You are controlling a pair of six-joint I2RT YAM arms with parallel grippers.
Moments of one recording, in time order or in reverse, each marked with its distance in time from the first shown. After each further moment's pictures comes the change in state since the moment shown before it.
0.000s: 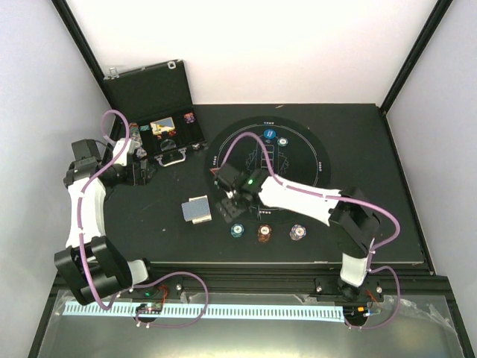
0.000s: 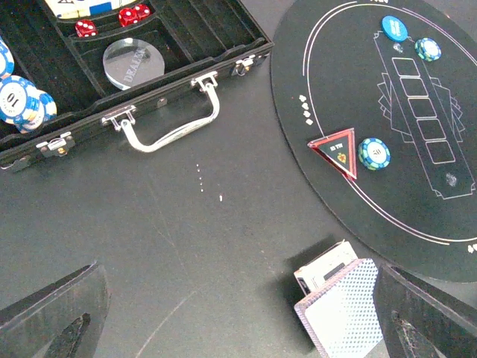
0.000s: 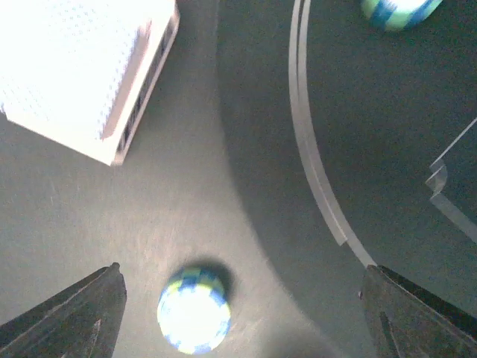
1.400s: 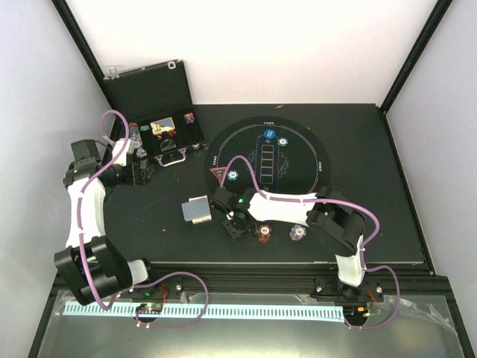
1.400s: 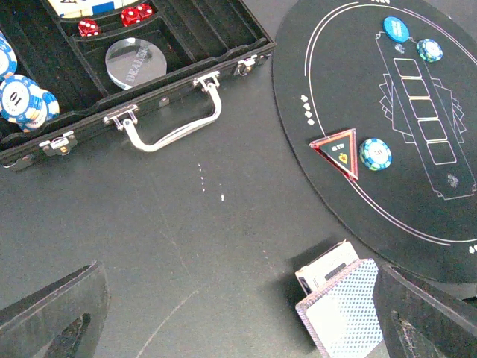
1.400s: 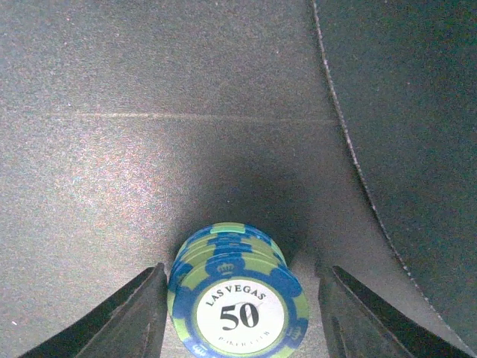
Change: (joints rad) left arm 0.005 -0.002 0.000 0.000 0.000 0.000; right arm 0.108 0.102 -0.174 0.057 -0.070 0.097
